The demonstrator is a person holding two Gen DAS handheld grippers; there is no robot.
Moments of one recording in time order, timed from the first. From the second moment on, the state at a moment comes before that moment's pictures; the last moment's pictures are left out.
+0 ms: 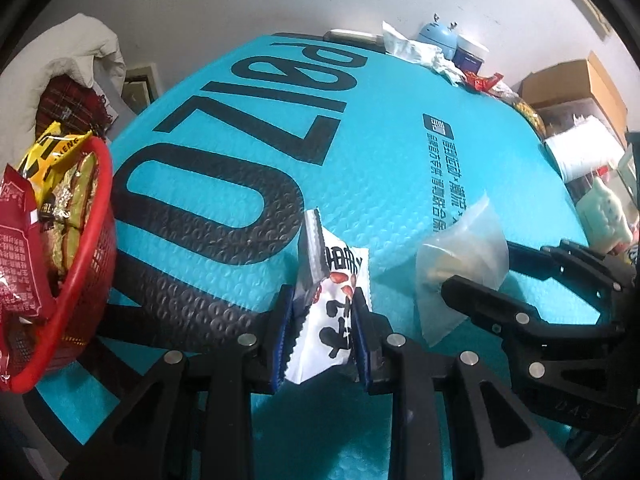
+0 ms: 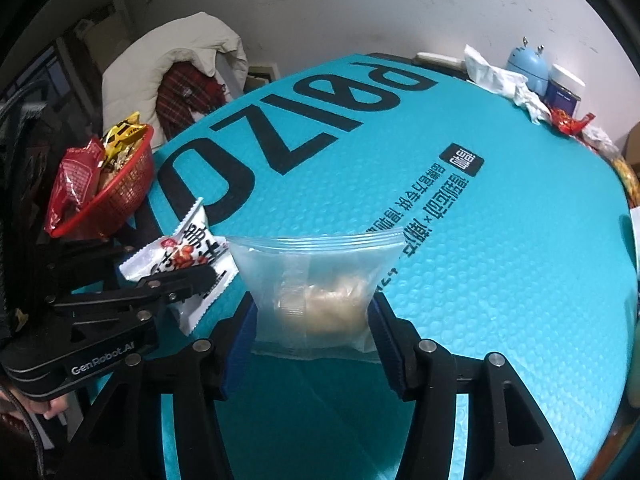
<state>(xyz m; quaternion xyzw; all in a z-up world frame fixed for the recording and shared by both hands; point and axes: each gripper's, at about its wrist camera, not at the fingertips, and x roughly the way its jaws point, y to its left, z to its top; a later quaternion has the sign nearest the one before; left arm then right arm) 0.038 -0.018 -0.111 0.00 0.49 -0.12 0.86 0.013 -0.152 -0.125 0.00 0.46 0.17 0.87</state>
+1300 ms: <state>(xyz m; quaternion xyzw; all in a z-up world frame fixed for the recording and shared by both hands) -0.036 0.103 0.014 -0.06 0.34 0.00 0.94 0.003 -0.040 -0.007 -0.01 0.33 0.37 0.87</state>
